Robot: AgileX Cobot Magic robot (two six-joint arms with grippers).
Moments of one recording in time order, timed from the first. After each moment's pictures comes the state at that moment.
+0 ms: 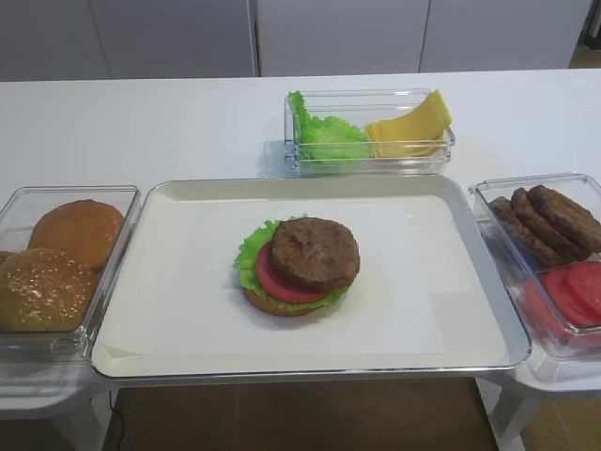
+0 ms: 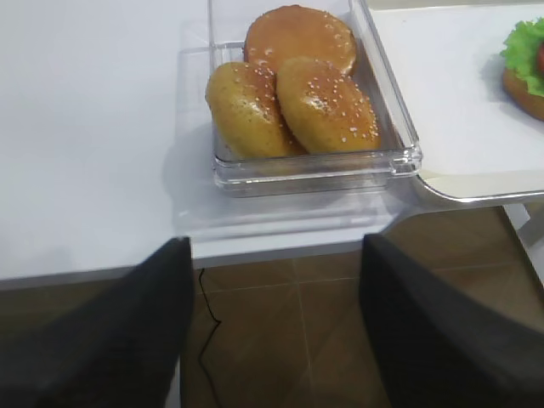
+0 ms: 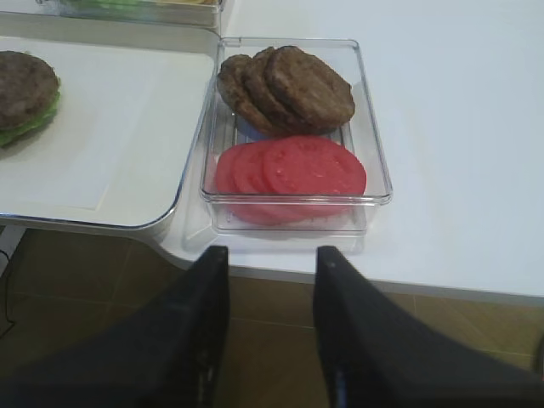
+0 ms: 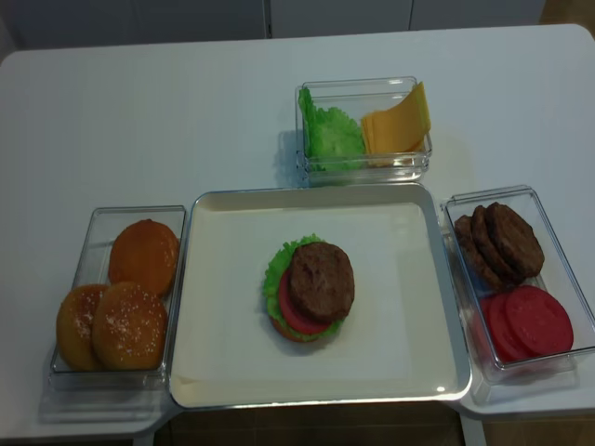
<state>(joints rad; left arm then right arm) -0.12 -0.02 -0.49 0.05 1.18 -0.14 0.09 -0.02 -0.50 0.11 1.13 -0.08</state>
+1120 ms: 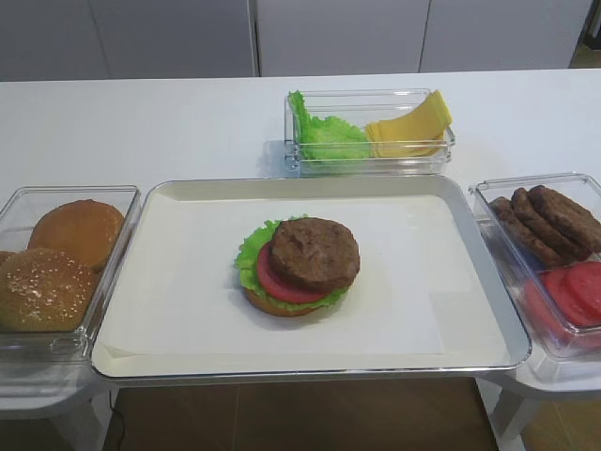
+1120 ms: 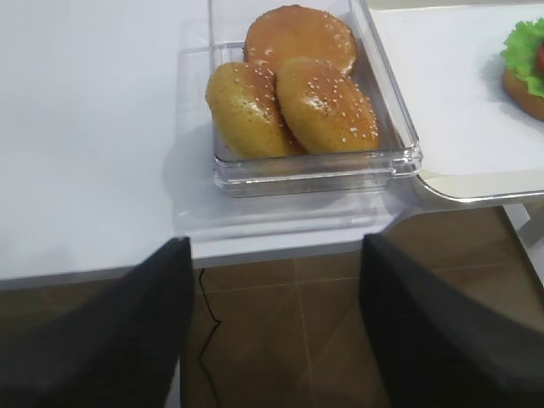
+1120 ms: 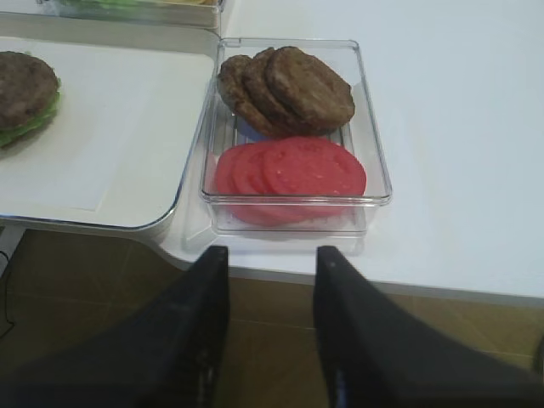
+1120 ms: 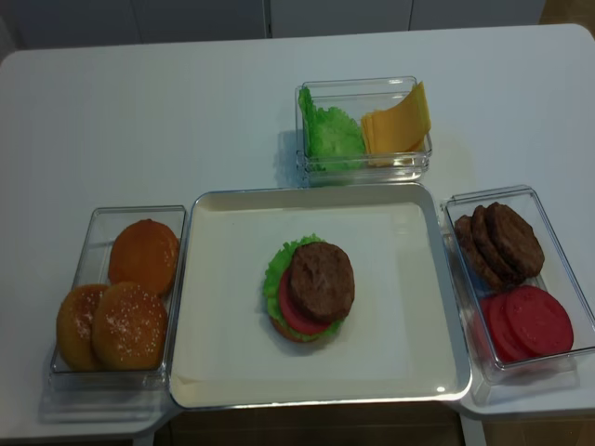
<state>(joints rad) -0.12 -0.02 -0.49 0.05 1.18 -0.14 0.09 -0.02 -0.50 0.11 1.13 -0.08</state>
